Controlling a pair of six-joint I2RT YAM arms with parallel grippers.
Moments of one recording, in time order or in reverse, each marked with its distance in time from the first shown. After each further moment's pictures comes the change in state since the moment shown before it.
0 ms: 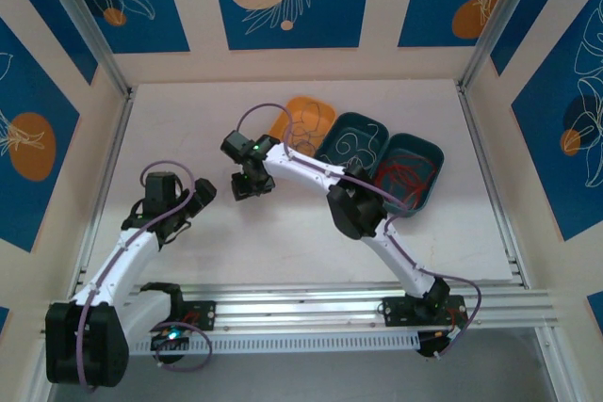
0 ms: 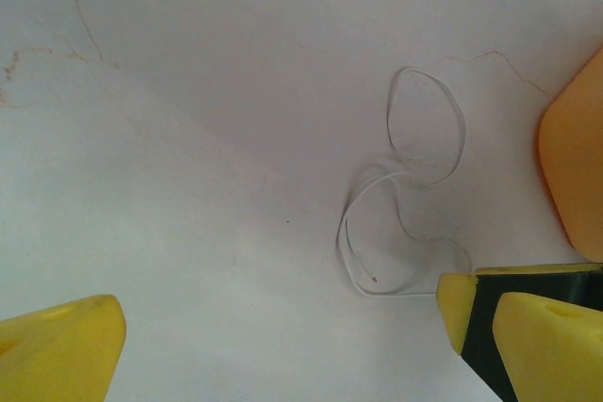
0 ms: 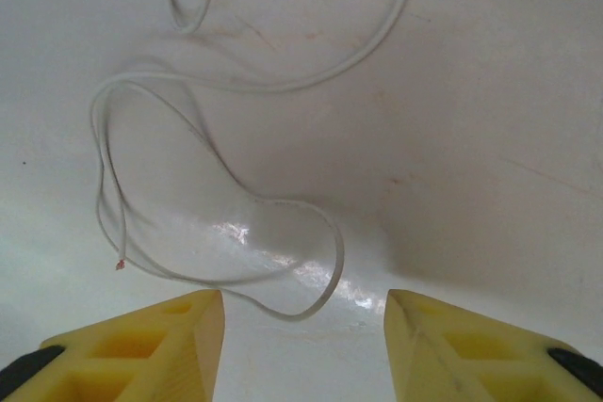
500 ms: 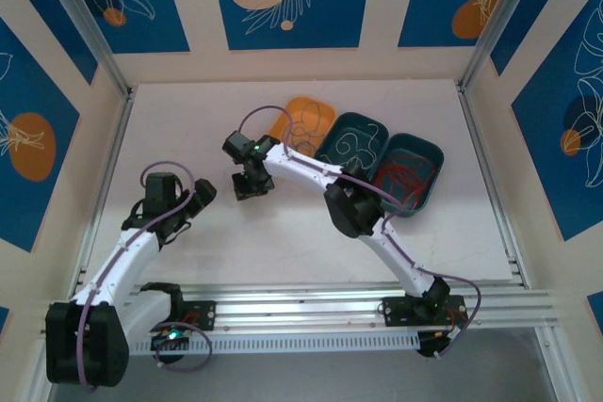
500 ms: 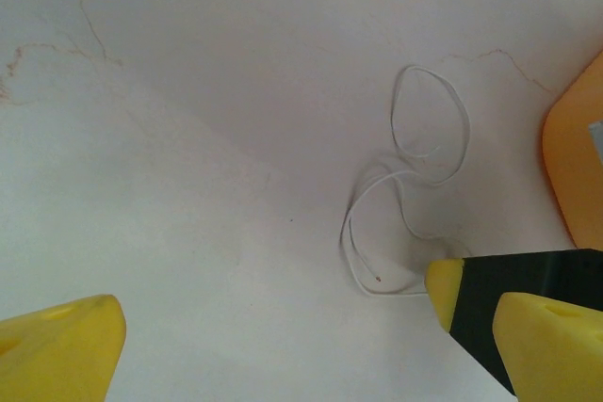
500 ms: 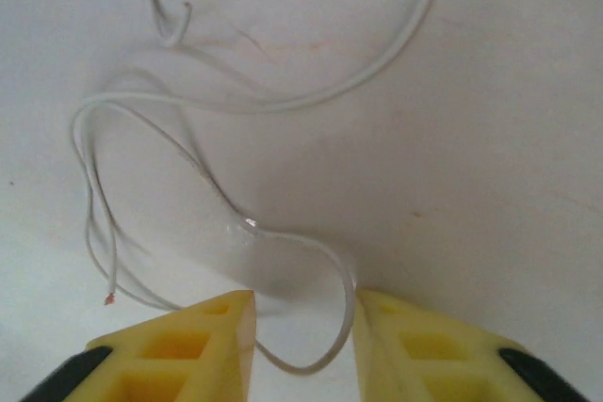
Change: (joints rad) left arm 0.002 0.001 -0.006 0.002 0.001 0.000; right arm -0.006 0.042 0.016 0.019 -0.052 0.014
